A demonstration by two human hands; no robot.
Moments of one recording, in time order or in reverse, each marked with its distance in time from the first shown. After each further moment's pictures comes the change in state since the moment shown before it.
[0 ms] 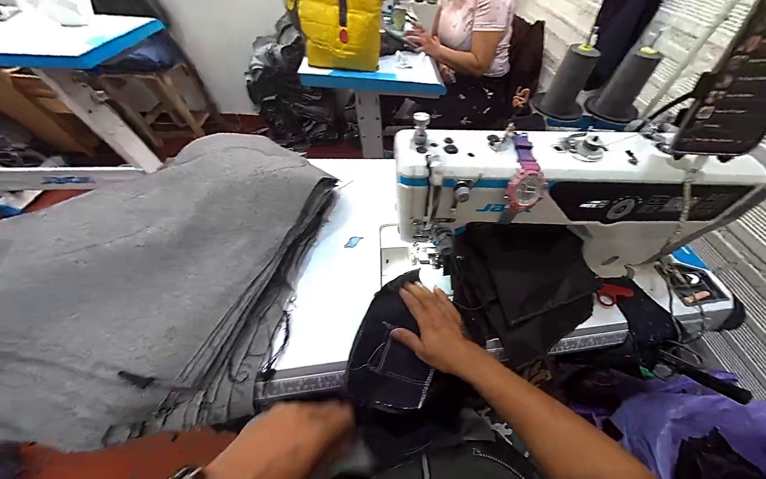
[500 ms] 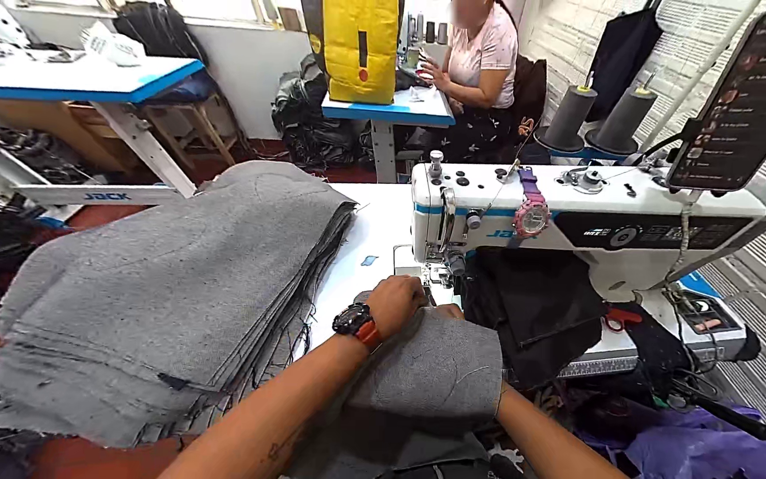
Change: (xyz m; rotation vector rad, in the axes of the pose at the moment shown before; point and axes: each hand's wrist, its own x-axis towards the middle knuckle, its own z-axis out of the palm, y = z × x) left_hand 0.198 -0.047 -0.037 -0.167 0.088 -0.328; right_hand 0.053 0.002 -0.031 0.672 -0.194 0.656
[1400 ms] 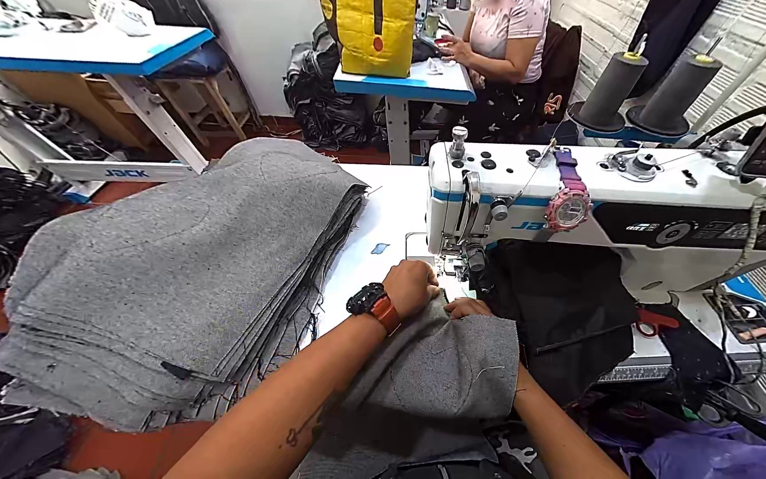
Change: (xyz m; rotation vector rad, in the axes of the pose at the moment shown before) left_hand 0.015 0.007 -0.009 -0.072 -0.092 -0.195; right_hand 0.012 0.061 -0.017 -0.156 0.094 -1.013
